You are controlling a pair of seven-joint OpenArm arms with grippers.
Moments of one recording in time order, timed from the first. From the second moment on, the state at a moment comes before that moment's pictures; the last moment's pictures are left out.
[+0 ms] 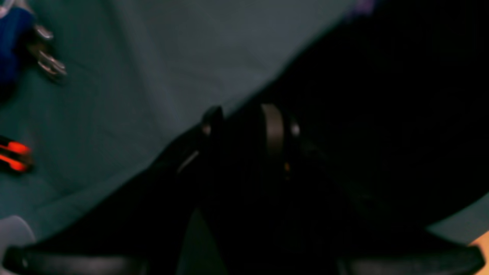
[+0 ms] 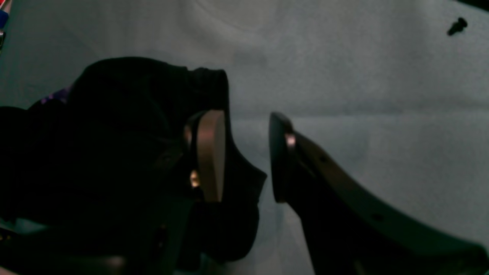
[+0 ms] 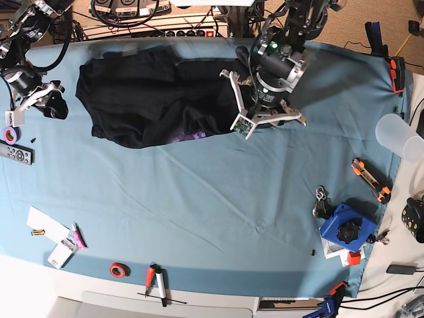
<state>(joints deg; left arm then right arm) 11.7 -7.4 29.5 116.0 12.0 -0.5 58.0 -11.6 18.7 53.4 97.3 55.1 39.8 -74.6</state>
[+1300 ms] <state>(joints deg) 11.2 -7.7 25.1 119.7 10.5 -3.3 56.6 -11.6 18.7 53.4 97.3 55.0 39.8 -74.6</state>
